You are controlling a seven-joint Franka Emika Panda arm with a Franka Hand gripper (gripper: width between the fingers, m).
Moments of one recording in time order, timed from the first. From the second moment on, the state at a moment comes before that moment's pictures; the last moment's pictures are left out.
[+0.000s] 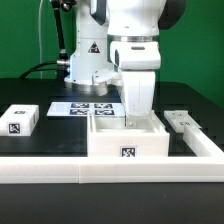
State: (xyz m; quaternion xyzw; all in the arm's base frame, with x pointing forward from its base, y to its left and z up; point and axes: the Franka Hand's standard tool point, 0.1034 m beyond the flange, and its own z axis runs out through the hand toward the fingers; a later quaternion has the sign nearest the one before) arm 0.501 0.037 0.024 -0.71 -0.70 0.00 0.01
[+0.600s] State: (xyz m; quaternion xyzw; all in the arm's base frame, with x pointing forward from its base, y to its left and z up) arm 0.512 0.057 0.024 -0.71 -0.70 -0.01 0.01
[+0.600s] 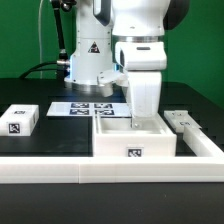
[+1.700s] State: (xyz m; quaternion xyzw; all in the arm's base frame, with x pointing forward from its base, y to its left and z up) arm 0.517 0.108 0.024 -0.72 -0.70 0.00 0.03
